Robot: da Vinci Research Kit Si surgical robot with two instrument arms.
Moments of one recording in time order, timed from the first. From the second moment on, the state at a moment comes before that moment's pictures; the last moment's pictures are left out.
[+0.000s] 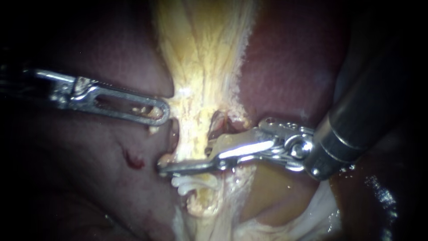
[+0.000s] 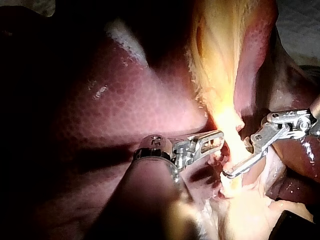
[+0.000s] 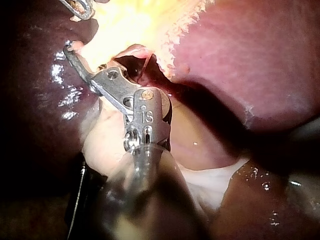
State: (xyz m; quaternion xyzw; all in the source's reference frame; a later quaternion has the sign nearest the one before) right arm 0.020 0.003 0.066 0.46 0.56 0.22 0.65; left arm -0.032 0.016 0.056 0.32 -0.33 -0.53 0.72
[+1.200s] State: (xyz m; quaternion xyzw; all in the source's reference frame) right arm 0.015 0.004 0.067 0.28 0.60 0.17 0.73; left arm -0.032 0.016 0.056 0.32 -0.33 -0.53 0.72
